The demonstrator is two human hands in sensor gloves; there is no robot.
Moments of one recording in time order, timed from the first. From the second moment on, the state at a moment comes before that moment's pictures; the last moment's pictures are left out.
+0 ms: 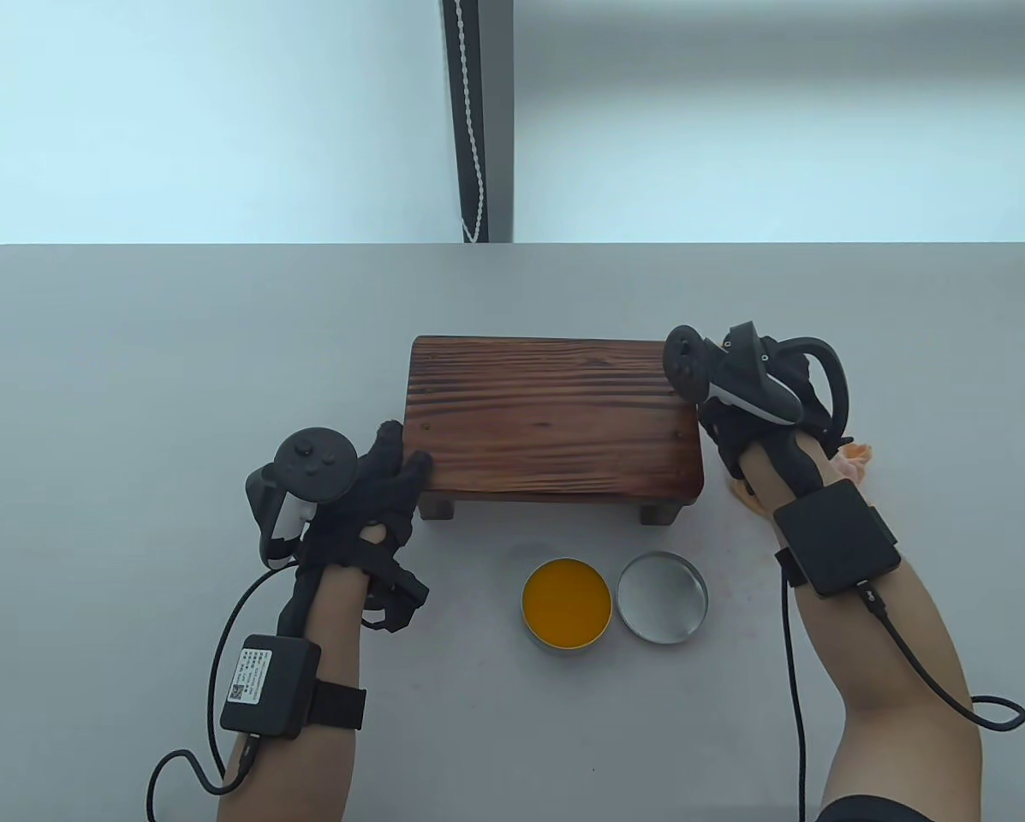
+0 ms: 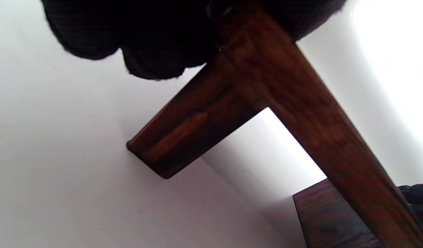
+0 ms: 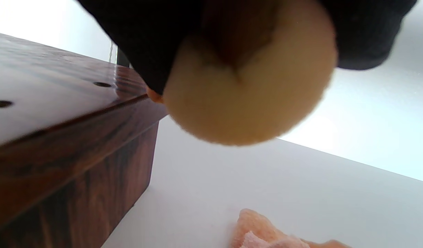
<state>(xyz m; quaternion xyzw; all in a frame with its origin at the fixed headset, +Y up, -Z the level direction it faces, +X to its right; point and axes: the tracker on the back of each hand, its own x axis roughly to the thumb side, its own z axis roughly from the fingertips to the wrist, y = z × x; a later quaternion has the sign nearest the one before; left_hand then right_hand) -0.202 -0.702 -0.271 -0.13 0.01 0.40 0.91 0.182 -0.620 -0.351 -0.04 0.00 -0.99 0.12</state>
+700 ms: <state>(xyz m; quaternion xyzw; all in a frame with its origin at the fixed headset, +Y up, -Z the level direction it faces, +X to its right) -0.158 -0.638 -0.212 -0.04 -0.12 0.27 0.95 0.148 -0.577 -0.219 -0.24 0.07 -0.97 0.03</state>
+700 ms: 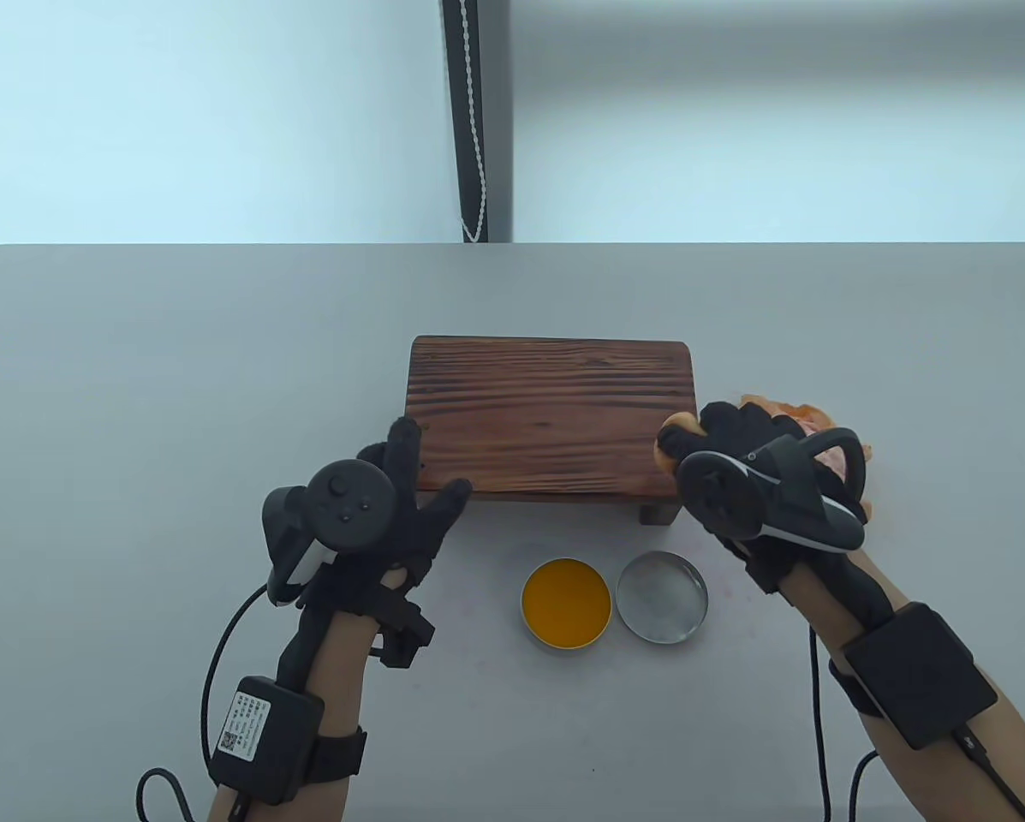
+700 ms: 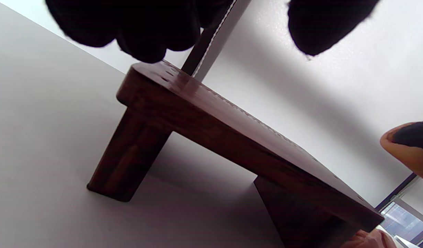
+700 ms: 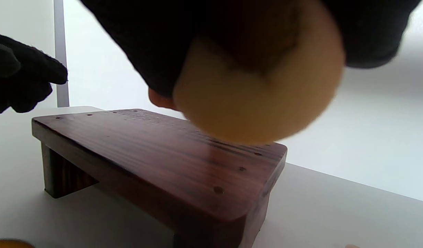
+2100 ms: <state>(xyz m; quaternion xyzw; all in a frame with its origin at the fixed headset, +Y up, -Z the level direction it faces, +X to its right) -0.056 -0.742 -0.182 -0.11 -0.35 0.07 0.93 0.058 -0.701 -0.160 -0.39 -0.03 -0.92 0.05</state>
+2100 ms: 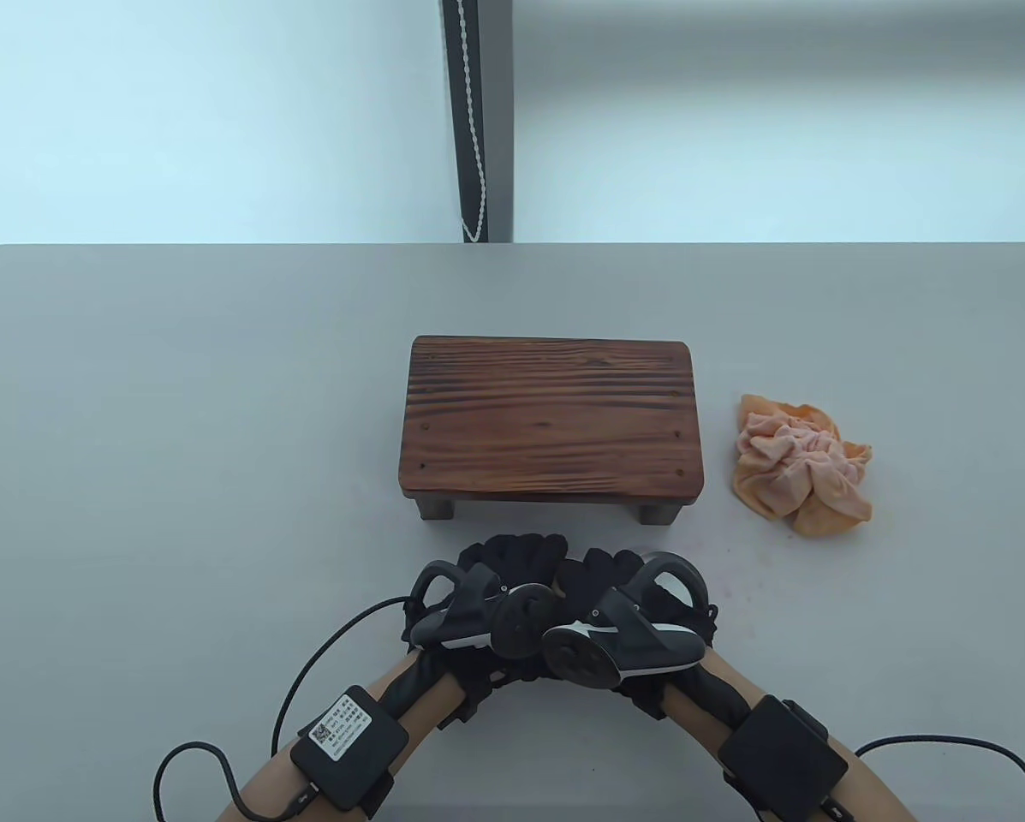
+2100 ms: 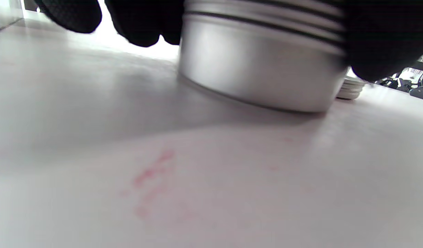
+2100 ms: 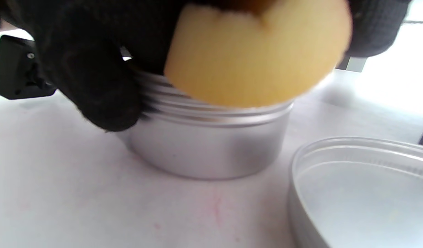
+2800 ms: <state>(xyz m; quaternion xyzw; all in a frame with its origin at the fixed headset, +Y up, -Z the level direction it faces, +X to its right) -0.060 -0.742 -0.181 -0.14 -0.33 0.06 0.93 0.083 -0.667 -0.158 -0.35 -0.05 -0.93 0.04</state>
